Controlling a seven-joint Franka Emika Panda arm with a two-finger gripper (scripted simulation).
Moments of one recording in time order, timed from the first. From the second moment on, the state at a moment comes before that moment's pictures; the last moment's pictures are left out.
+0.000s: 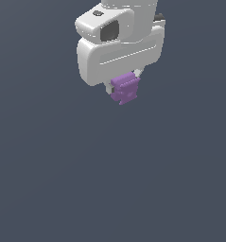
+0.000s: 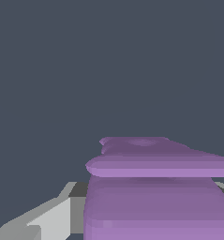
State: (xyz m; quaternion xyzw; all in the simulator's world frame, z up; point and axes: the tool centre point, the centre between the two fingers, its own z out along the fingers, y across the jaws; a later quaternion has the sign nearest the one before) arm 0.031 0.026 0.417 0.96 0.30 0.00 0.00
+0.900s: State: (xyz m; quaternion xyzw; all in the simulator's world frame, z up) arm 0.051 0.043 0.494 0.96 0.30 0.00 0.00
